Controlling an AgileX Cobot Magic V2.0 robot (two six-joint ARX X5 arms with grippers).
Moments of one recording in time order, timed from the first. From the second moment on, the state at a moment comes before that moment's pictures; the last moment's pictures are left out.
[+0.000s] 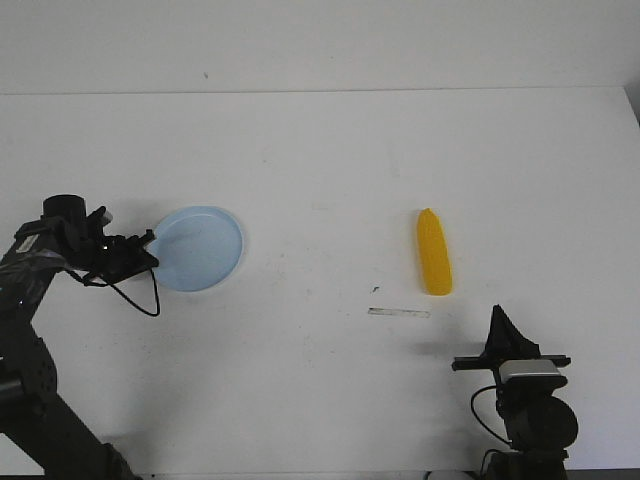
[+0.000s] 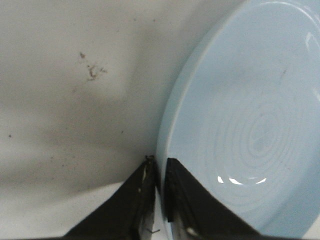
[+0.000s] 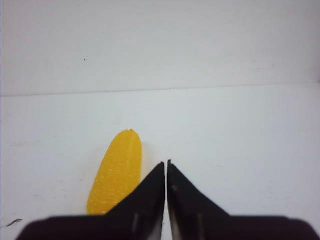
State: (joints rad) left arm 0.26 1.85 1.32 -0.67 0.53 -0.12; right arm 0.01 0.00 0.01 -0.01 -0.03 0.08
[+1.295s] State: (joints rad) left arm -0.37 1.72 1.32 -0.53 0.42 -0.45; right arm 0.01 0.00 0.01 -0.01 -0.03 0.08
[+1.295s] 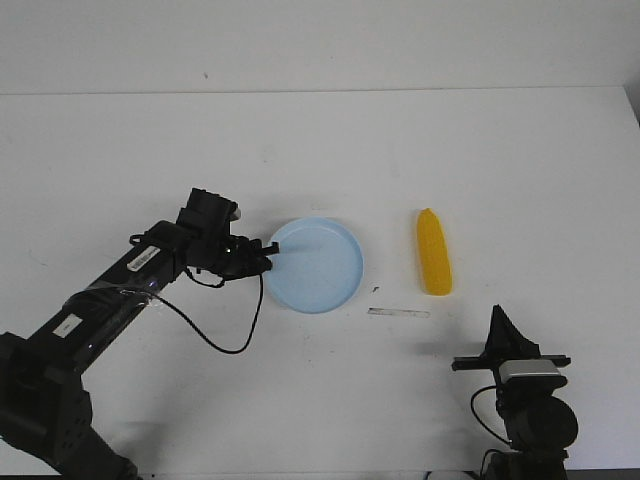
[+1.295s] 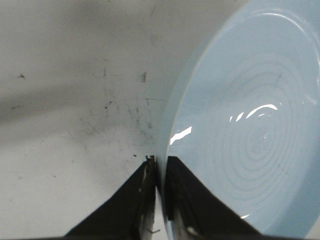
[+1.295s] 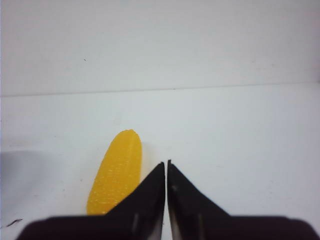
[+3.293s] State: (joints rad) left arm -0.32 1.25 0.79 0.01 0.37 -0.40; right arm 0.01 0.00 0.01 -0.01 -0.03 0.08
